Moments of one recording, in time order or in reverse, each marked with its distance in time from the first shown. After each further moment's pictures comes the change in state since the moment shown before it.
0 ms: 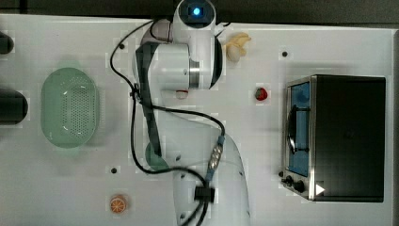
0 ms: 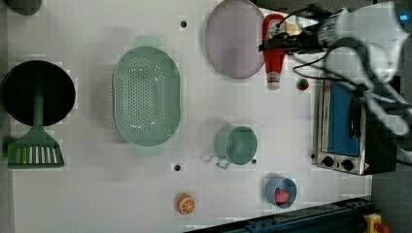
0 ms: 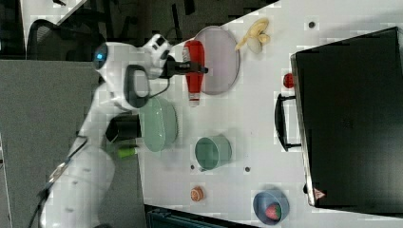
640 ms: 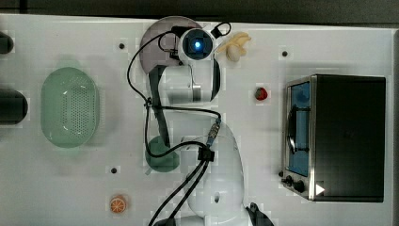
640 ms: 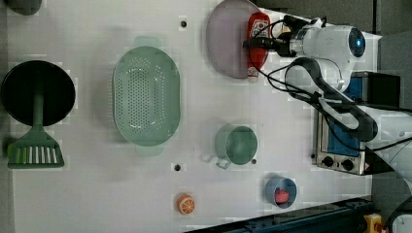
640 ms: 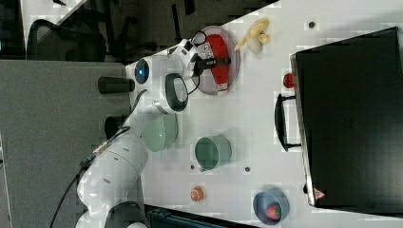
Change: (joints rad) arm 0.003 0.196 -0.016 -0.066 -0.097 0.447 -0.009
